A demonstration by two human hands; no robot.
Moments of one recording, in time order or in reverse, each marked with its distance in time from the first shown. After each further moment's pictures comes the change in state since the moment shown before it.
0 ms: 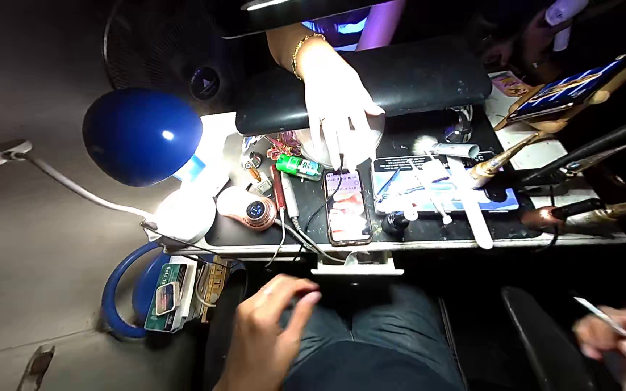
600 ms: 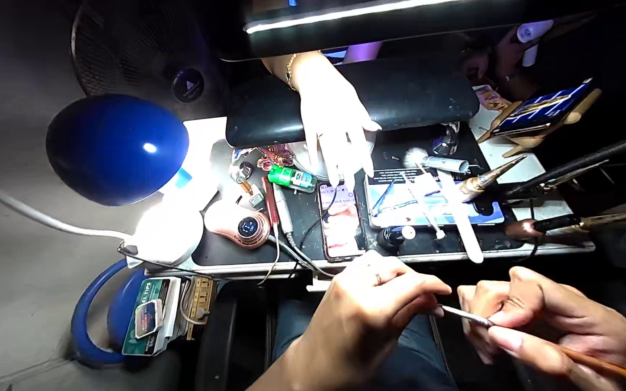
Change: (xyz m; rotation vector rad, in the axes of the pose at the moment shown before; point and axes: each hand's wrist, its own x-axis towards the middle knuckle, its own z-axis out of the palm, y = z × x) left_hand 0.090 0.048 0.047 -0.464 -0.106 0.440; right_hand 0.078 -0.039 0.090 0.430 -0.358 -0.056
